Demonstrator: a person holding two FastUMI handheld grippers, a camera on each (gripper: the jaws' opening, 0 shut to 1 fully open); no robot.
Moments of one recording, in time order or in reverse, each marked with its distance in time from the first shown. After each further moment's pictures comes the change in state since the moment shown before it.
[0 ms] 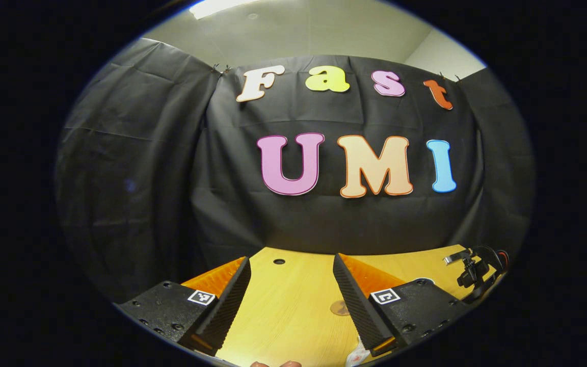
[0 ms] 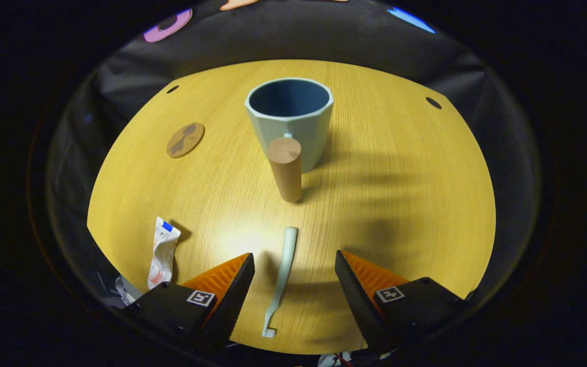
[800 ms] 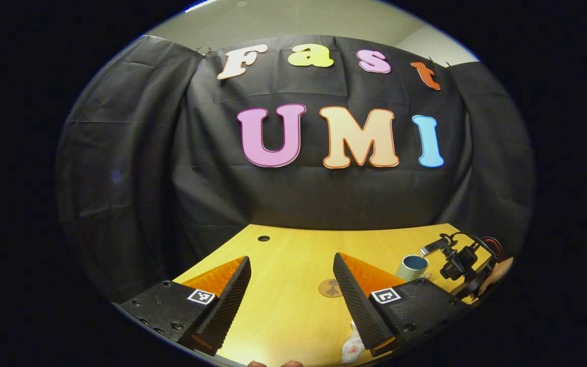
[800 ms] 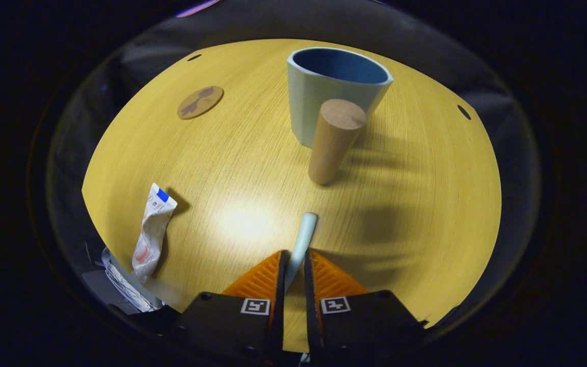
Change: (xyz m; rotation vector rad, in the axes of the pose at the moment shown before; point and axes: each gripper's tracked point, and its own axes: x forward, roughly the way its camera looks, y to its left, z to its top) left arm 0.006 -0.042 -0.058 0.028 0.143 -0.111; right arm 0.014 0.011 -0.015 -0.164 0.070 0.014
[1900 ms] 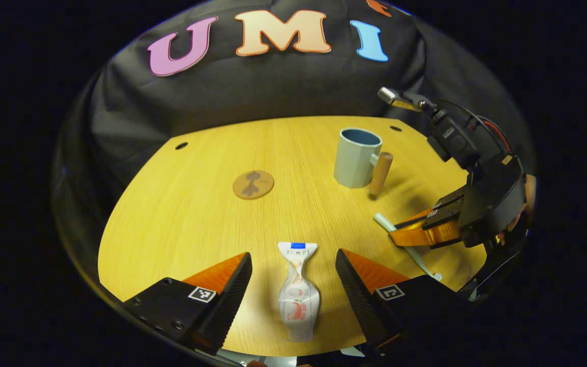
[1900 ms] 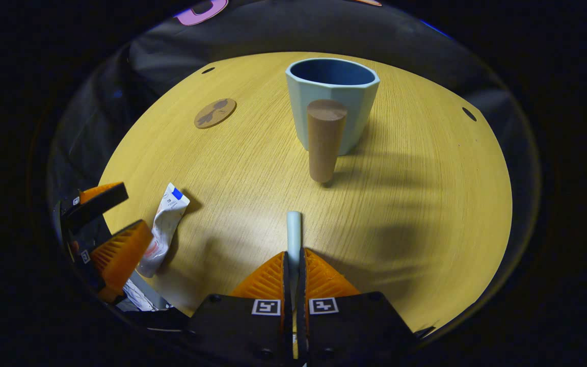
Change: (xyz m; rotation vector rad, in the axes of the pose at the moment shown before) left arm -0.006 -0.124 -0.209 0.118 0.625 -0.308; right arm -0.001 0.002 0.000 -0.001 -0.105 0.105
